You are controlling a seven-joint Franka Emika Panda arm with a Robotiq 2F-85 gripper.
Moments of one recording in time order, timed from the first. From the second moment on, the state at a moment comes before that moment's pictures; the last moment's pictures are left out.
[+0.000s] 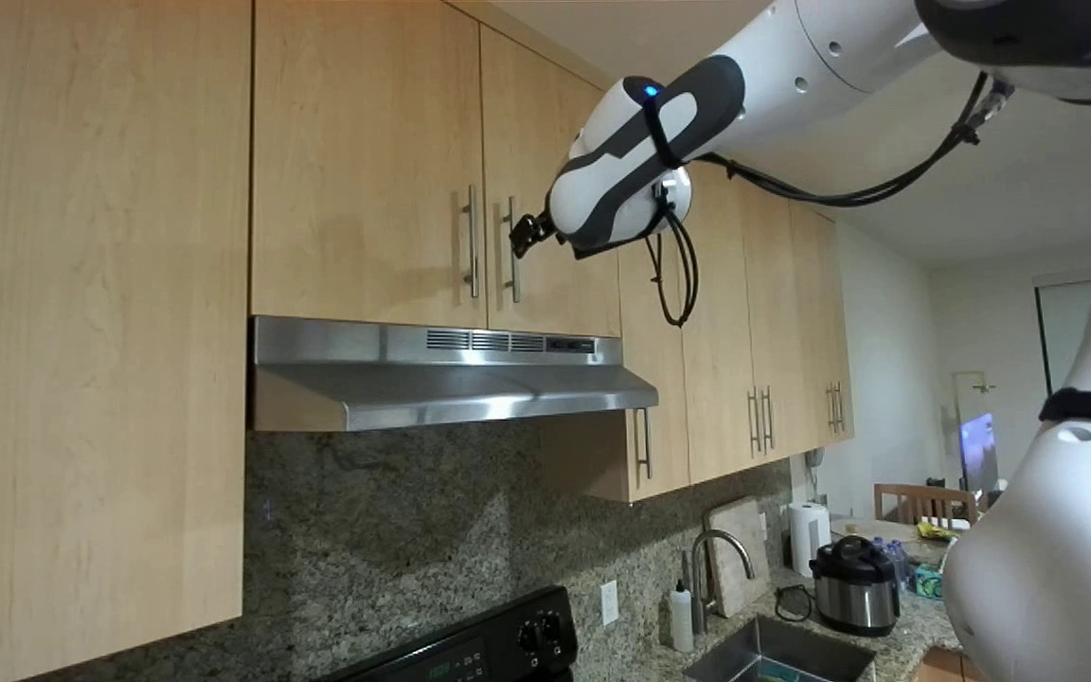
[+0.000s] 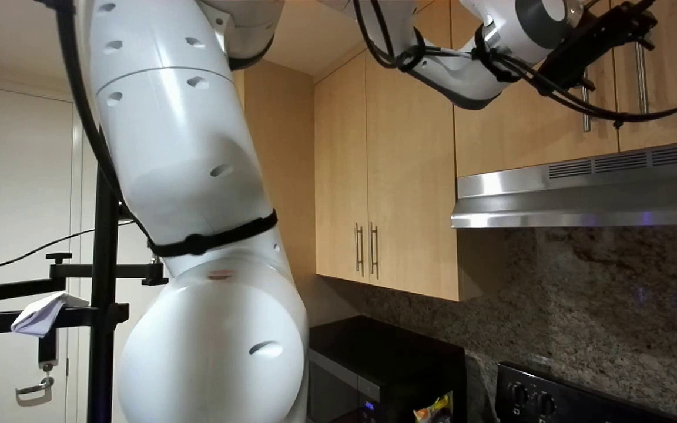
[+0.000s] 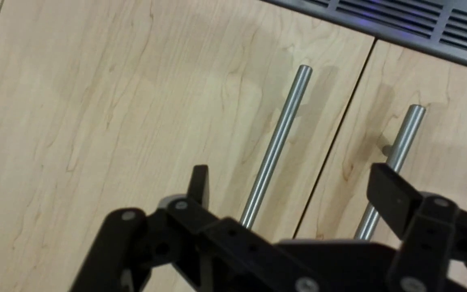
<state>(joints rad) -0.41 -0.28 0.17 -1.99 -0.21 3.02 -0.10</state>
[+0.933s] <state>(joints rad) -0.64 -0.21 0.37 -1.83 -0.63 2.86 0.22</state>
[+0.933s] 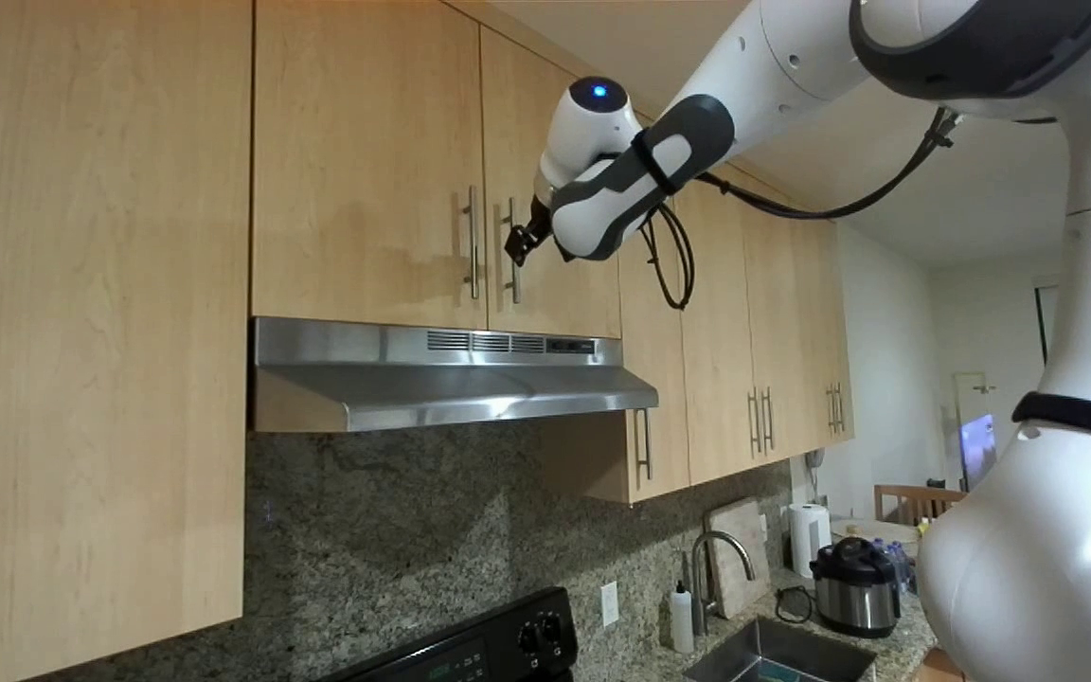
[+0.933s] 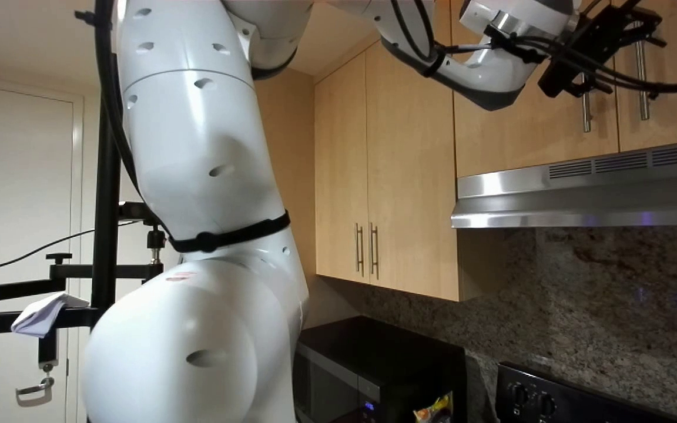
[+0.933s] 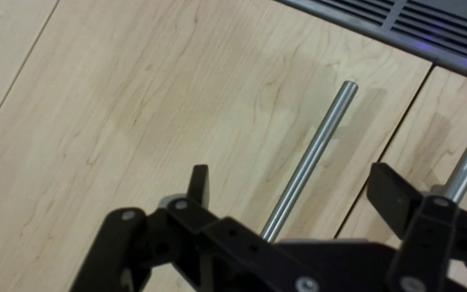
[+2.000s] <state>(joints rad) -0.72 -0.20 0.49 -1.78 -0.77 2.72 0.93</state>
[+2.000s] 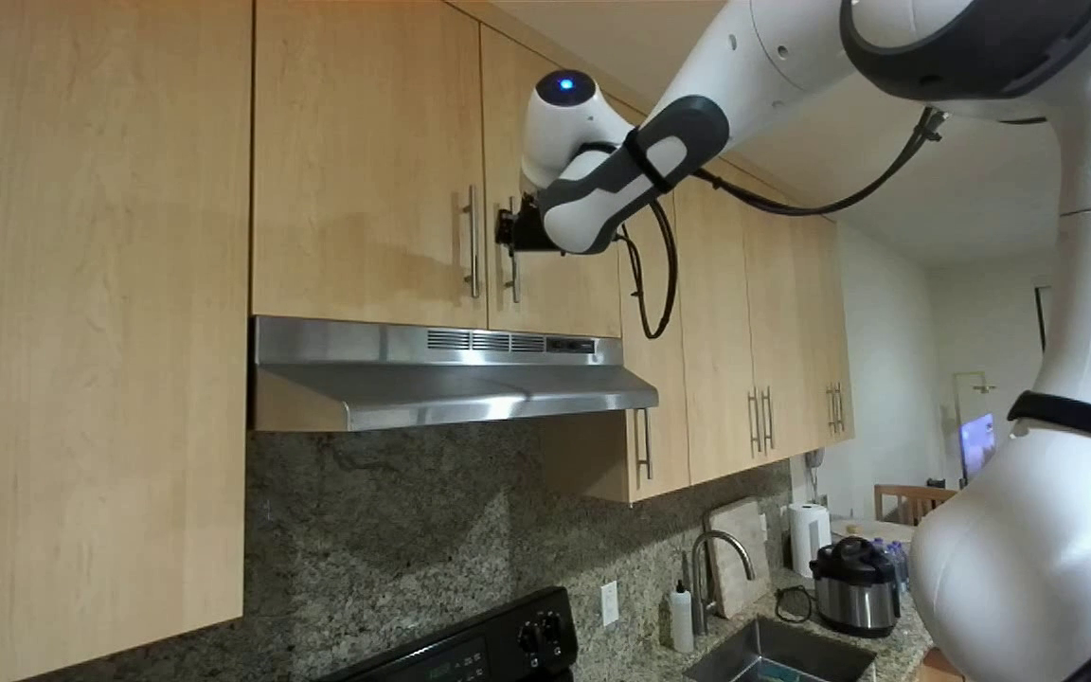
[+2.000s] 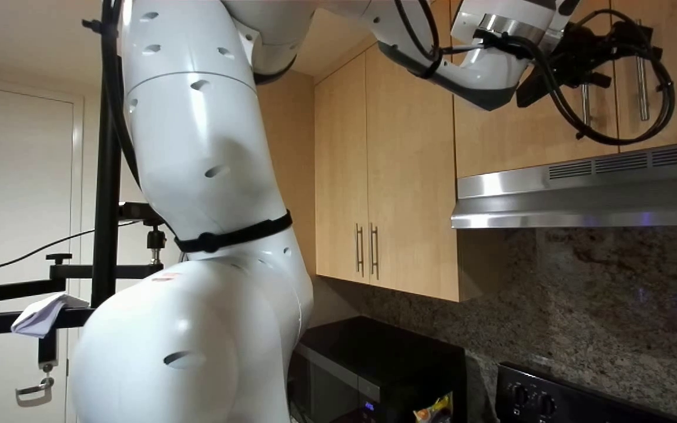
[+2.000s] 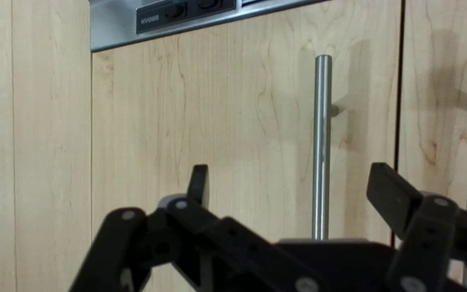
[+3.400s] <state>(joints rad) -0.72 -0.02 0.52 -1.61 -0.88 2.69 0.96</state>
